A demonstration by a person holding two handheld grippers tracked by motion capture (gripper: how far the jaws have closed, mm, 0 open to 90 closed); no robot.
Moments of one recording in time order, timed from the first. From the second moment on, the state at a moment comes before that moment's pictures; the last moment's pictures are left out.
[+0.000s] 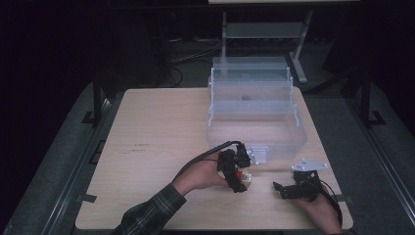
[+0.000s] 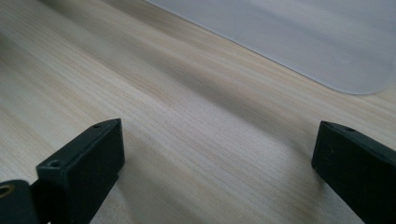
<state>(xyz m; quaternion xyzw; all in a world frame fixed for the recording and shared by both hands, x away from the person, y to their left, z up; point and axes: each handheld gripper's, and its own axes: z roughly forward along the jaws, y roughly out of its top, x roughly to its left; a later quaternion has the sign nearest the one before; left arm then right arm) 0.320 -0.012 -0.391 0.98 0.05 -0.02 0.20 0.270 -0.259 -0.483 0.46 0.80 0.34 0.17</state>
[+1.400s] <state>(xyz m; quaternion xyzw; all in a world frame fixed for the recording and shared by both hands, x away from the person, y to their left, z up) 0.348 -0.005 -0.333 0.97 0.07 -0.02 0.23 0.270 -0.259 -0.483 0.46 0.80 0.34 0.17</state>
